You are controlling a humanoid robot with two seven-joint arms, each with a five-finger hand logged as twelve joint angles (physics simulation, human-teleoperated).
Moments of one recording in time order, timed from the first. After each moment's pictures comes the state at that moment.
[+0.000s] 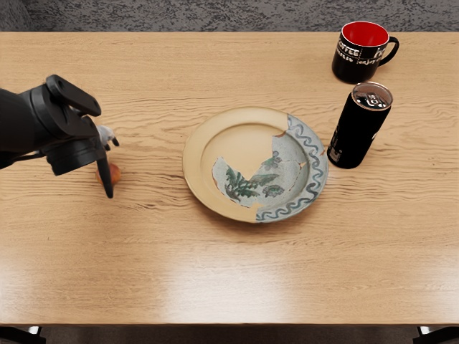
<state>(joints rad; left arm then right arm) -1.88 0.00 1.34 -1.29 -0.47 0.19 0.18 -0.13 0.00 0.10 0.19 -0.03 0.12 -0.05</state>
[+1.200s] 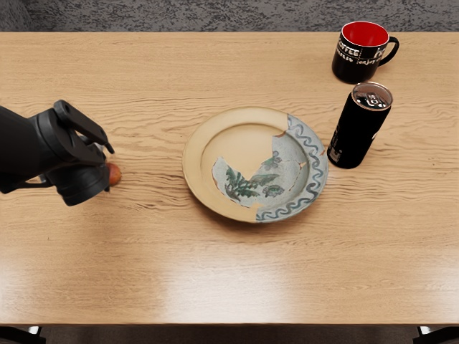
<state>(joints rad) -1.85 0.00 1.28 -1.41 -0.49 0.53 0.17 -0.13 0.00 0.10 0.19 -0.03 0.12 -0.05</state>
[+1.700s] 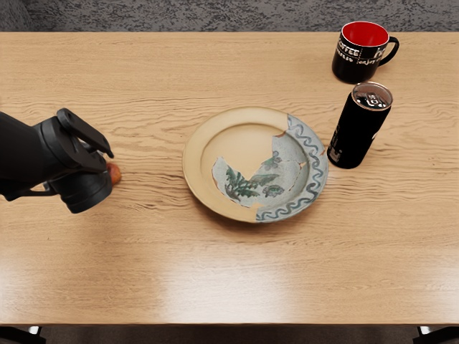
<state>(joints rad) -1.82 0.00 1.26 -1.41 -0.51 0.58 0.17 -0.13 0.00 0.10 0.19 -0.03 0.12 -0.05</state>
